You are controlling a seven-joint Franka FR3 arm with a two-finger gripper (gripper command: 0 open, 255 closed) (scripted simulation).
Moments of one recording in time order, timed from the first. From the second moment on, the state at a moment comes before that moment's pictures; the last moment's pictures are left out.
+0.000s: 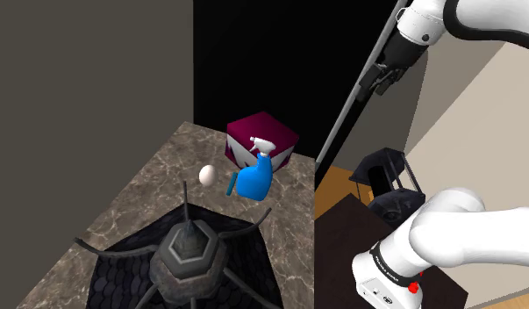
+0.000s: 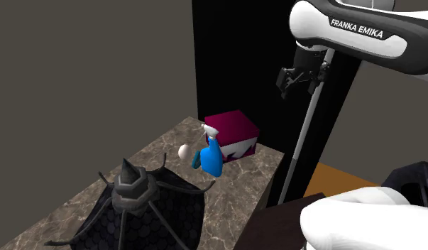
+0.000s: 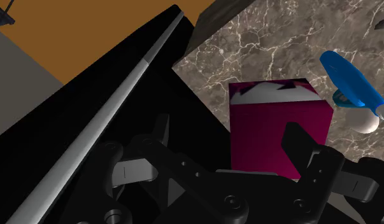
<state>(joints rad) -0.02 -0.82 -0.02 -2.30 -0.10 1.65 0.04</state>
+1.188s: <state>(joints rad) 0.02 -0.48 0.23 -2.36 0.04 1.96 0.41</state>
